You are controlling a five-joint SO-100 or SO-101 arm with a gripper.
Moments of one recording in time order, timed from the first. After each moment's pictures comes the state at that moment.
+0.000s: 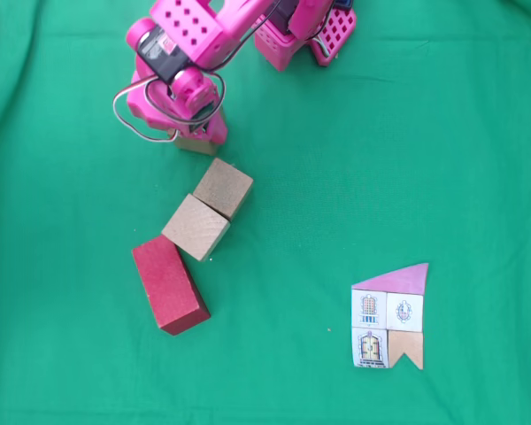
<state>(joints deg) 45.5 108.1 131.2 58.4 -121.6</state>
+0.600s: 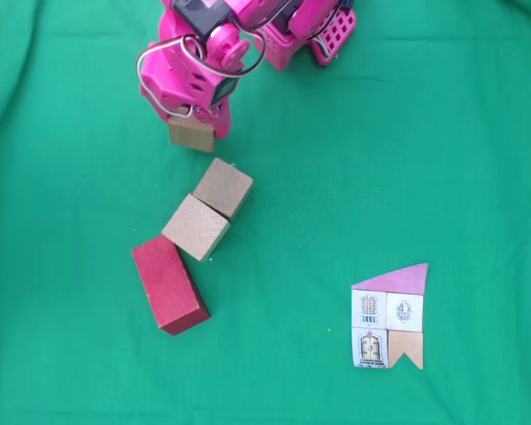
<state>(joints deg) 45.4 129.5 140.6 59.9 -121.6</state>
